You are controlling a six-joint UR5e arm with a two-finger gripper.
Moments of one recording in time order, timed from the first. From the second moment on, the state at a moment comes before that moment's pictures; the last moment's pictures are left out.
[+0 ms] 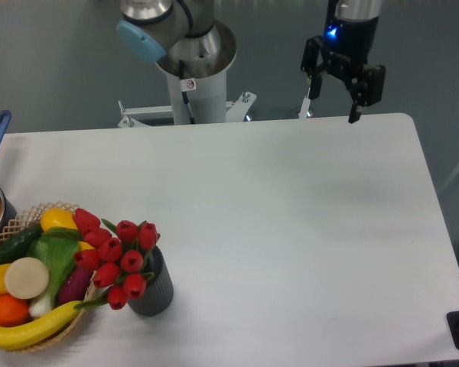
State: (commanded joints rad) arm 2.91 -1.48 -1.75 -1.27 1.27 1.81
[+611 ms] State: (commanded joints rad) arm 2.90 -1.48 -1.76 -1.23 1.18 1.60
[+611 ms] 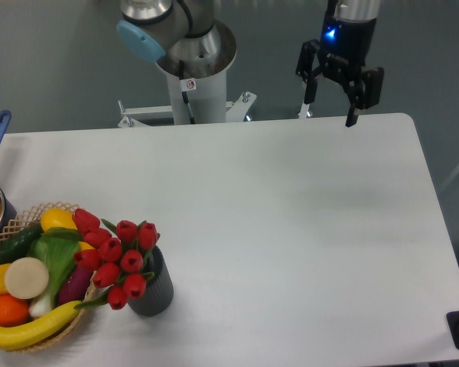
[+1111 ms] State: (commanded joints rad) arm 2.81 -1.53 -1.78 -1.10 1.13 1.30
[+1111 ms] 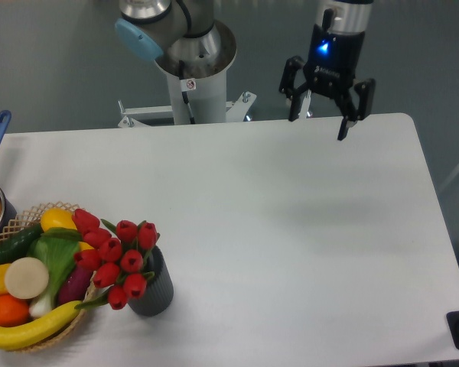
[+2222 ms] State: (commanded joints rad) arm 2.54 -1.73 -1.81 -0.74 0.92 0.97
